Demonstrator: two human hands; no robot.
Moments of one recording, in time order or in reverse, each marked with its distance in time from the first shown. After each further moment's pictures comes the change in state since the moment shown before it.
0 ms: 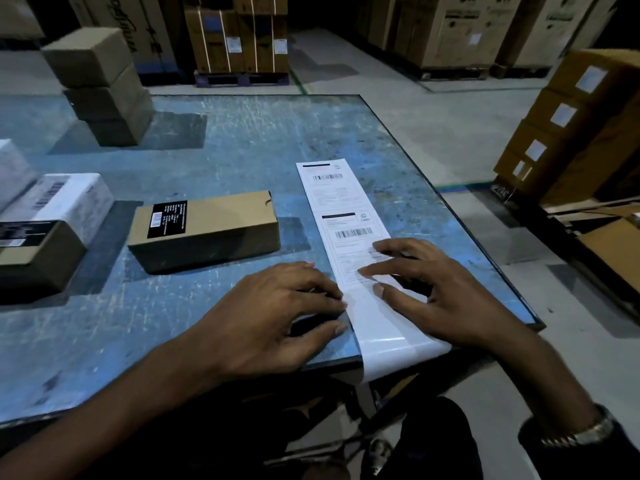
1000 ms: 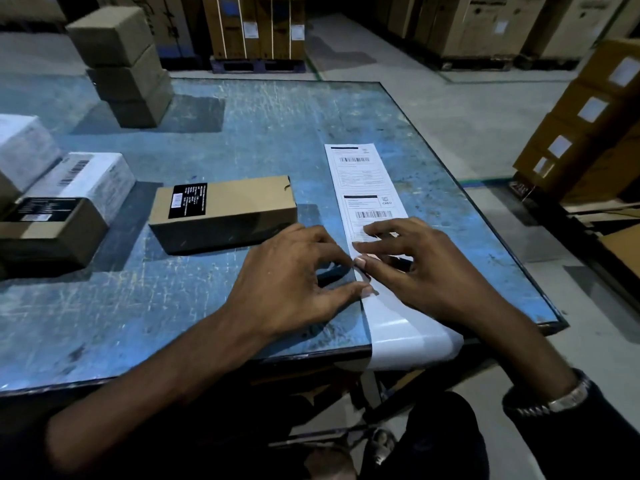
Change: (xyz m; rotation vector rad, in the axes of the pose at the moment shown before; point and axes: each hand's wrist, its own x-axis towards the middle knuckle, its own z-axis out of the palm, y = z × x) left_hand 0.017 0.003 0.007 0.049 0.182 -0.295; right_hand 0.036 -0.016 0.026 -0.021 0.085 0.001
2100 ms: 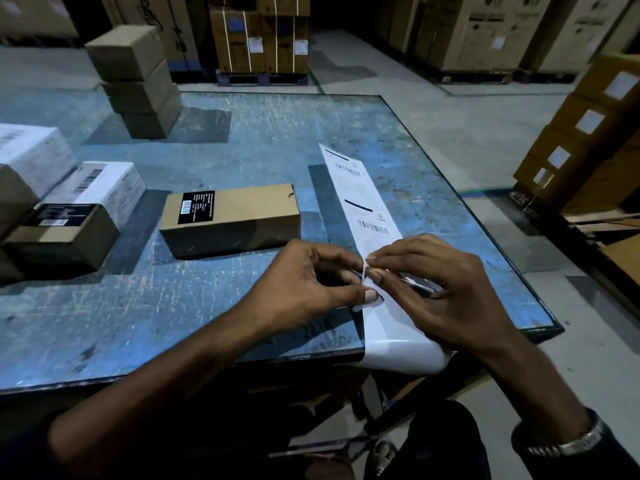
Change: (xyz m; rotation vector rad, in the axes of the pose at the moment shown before) left_hand 0.003 0.013 -0.010 -0.794 -0.242 -0.317; right_hand -0.028 -0.011 -0.011 0.017 0.254 -0.392
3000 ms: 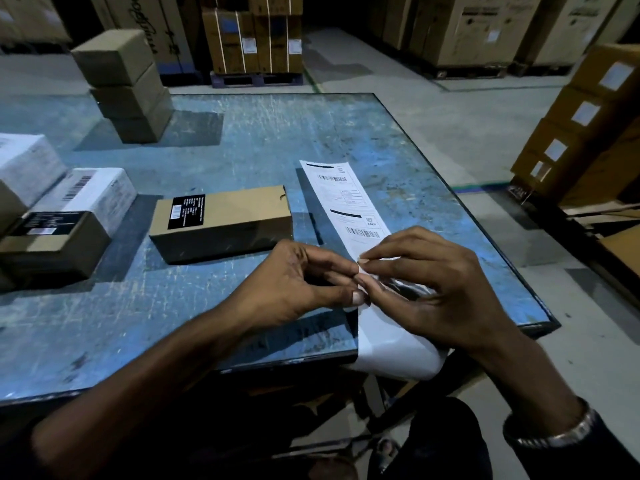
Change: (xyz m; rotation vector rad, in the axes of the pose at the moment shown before) left_hand 0.000 0.007 -0.005 -0.126 -0.084 -0.093; right_hand 0.008 -0.004 0.000 -0.031 0.042 -0.128
